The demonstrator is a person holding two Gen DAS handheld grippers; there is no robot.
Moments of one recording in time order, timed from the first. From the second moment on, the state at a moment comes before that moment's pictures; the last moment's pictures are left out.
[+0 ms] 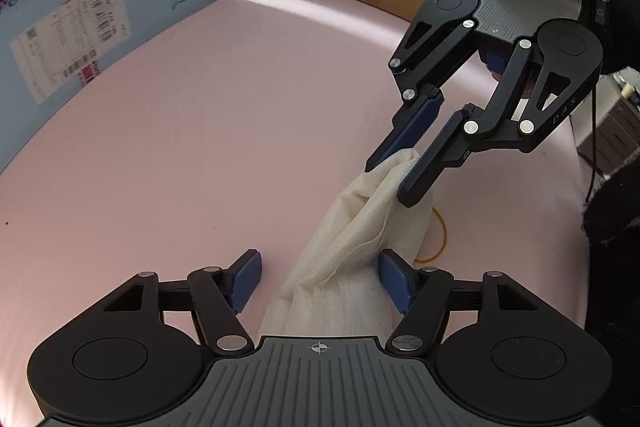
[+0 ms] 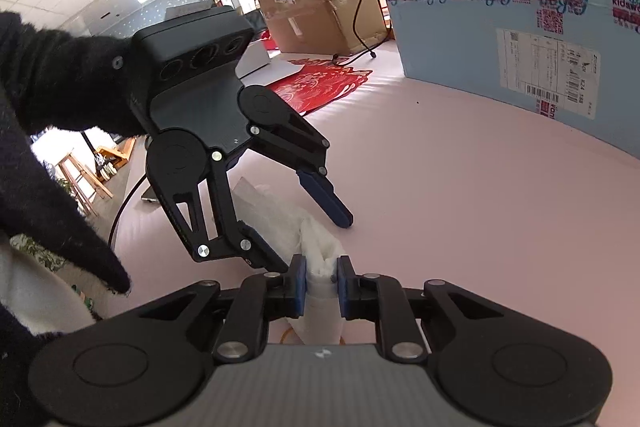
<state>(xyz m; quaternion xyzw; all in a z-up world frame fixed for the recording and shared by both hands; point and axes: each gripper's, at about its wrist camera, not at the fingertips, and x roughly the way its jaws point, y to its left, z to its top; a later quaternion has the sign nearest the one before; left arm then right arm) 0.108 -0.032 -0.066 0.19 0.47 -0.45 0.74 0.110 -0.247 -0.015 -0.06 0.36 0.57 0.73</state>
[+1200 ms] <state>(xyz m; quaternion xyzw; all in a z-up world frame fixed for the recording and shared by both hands) 0.007 -0.040 -0.049 0.14 0.41 -0.31 0.85 0.063 -0.257 -0.032 0.05 0.49 0.29 0.82</state>
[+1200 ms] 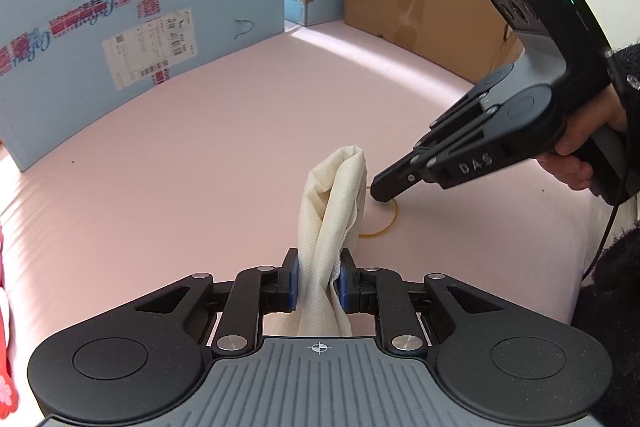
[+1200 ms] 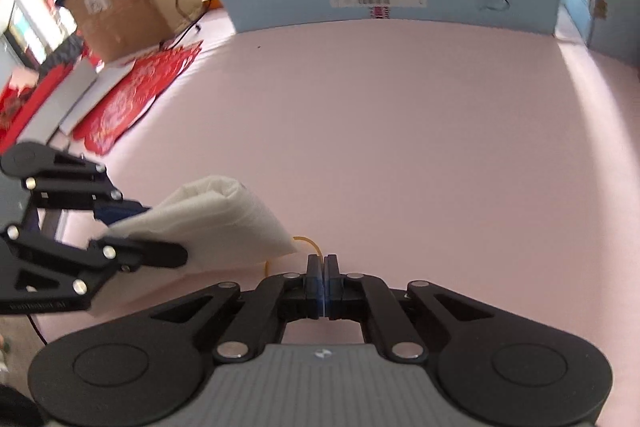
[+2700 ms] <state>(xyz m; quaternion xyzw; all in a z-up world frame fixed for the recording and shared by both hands) 0.003 -0.081 -0.074 0.34 0.43 -0.37 0.75 0.077 -0.237 -0.037 0.01 0.51 0.28 0.82</state>
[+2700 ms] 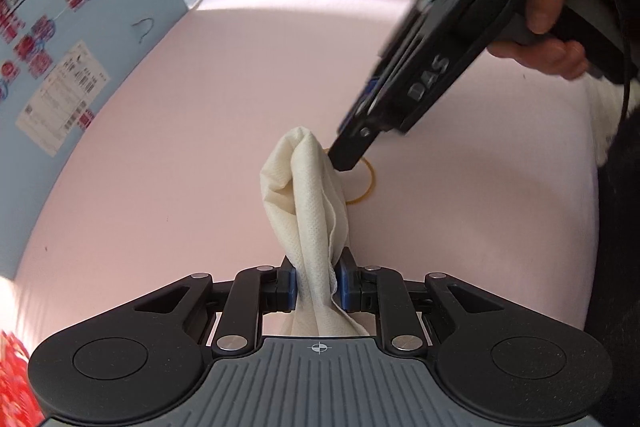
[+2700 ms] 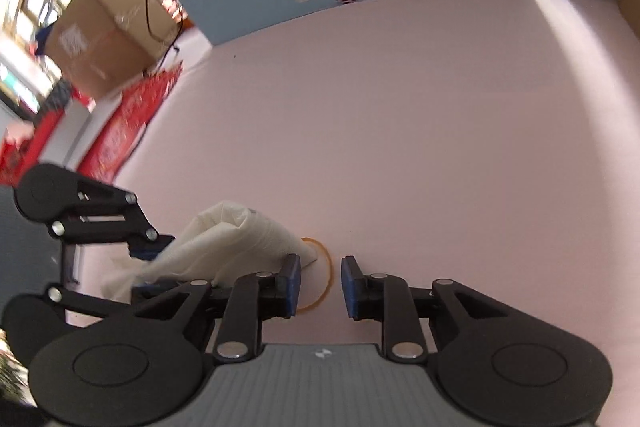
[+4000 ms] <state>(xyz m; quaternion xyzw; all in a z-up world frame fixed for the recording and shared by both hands) -0.002 -0.097 -0.080 0.44 0.39 -0.40 0.70 0.102 -0.278 -0.051 0.35 0.51 0.47 0.63</state>
